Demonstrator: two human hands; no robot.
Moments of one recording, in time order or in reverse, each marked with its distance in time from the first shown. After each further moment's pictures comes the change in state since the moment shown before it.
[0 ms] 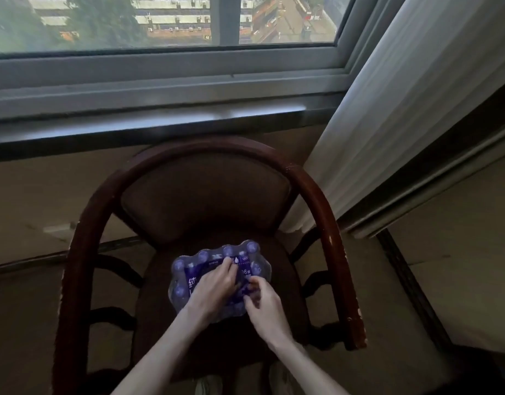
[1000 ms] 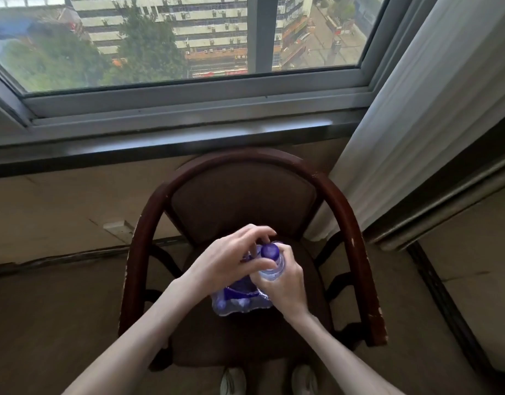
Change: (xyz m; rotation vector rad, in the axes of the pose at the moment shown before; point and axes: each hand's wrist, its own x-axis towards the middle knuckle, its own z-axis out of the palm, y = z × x) left_hand -0.077 0.008 -0.163 -0.438 0.335 0.296; right_hand -0.022 -0.083 -0.015 0.099 0.227 -0.484
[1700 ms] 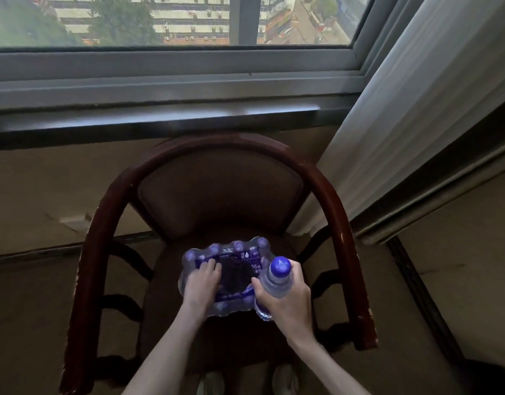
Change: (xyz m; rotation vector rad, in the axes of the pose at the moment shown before) left_hand -0.027 -0.120 0.158 0.623 -0.355 -0.556; right_hand -0.023 0.053 -0.013 0.000 0.117 0.162
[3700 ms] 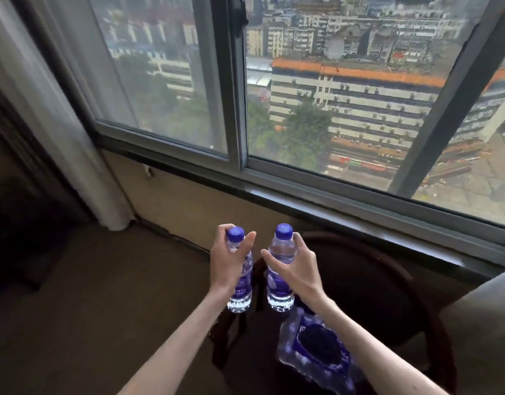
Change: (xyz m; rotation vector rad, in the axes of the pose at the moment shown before) left_hand -0.252 -0.093 -0.260 -1.276 1.291 -0.526; right_hand -0.004 -0.299 0.066 0.202 -0.683 -0.496
